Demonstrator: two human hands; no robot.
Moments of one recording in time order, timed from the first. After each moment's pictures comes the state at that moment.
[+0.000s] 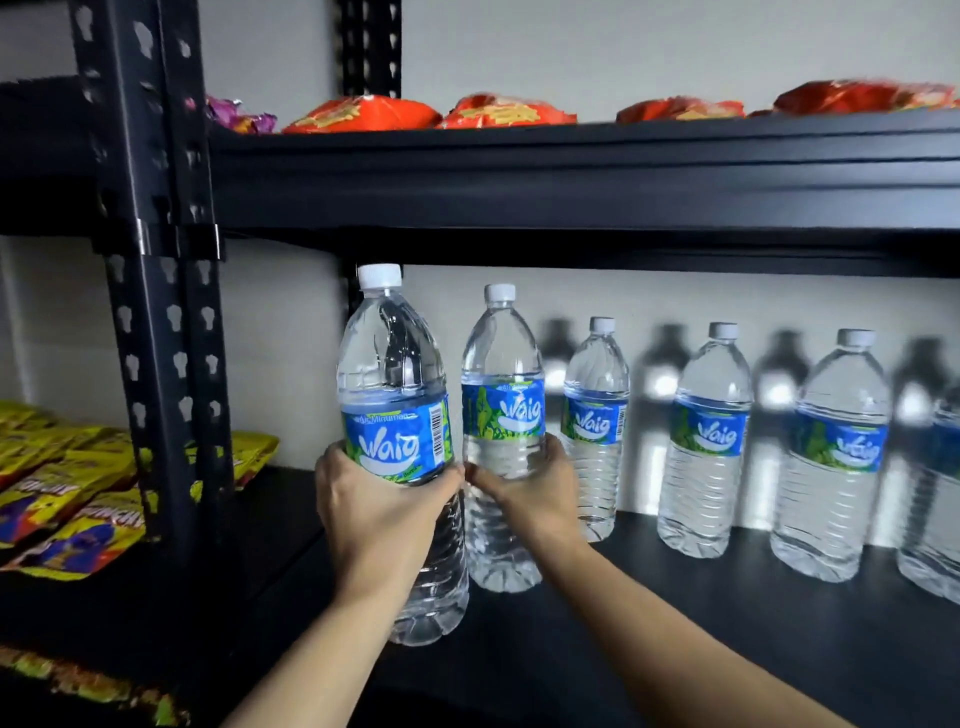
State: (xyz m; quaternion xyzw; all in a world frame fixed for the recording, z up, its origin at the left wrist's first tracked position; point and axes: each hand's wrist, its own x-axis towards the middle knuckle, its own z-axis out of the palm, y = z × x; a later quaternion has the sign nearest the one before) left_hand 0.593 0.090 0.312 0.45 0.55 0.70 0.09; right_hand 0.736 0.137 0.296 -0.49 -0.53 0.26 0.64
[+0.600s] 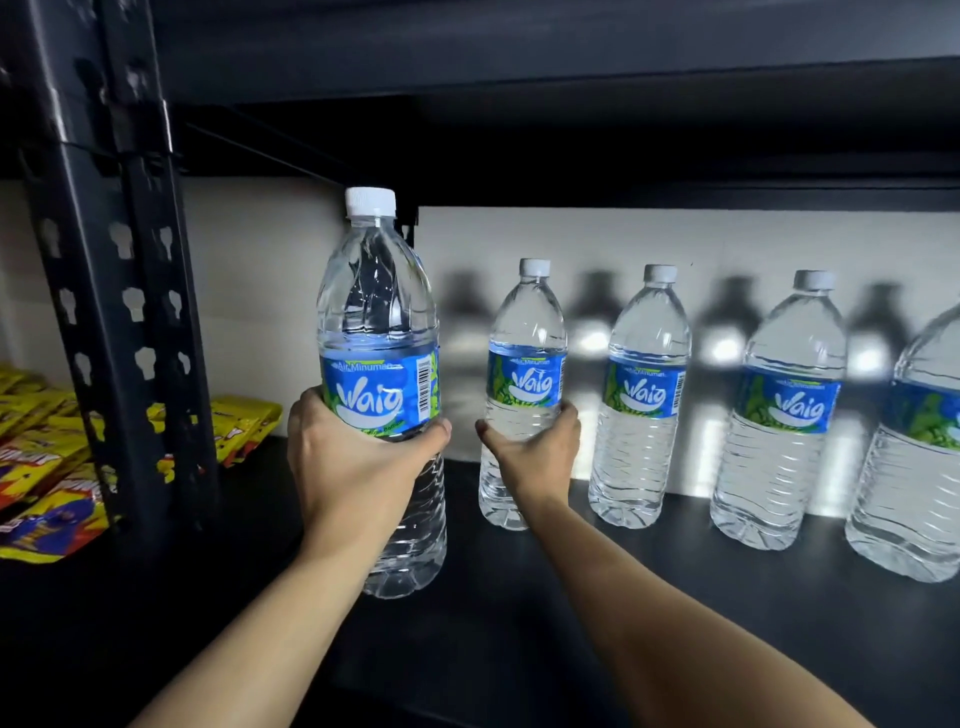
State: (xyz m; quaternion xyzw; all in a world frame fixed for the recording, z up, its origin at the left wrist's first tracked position) left_hand 0.557 0.148 0.300 0.45 0.56 0.69 0.08; right_hand 0.714 0.249 0.252 -0.55 -0.48 0.14 0.67
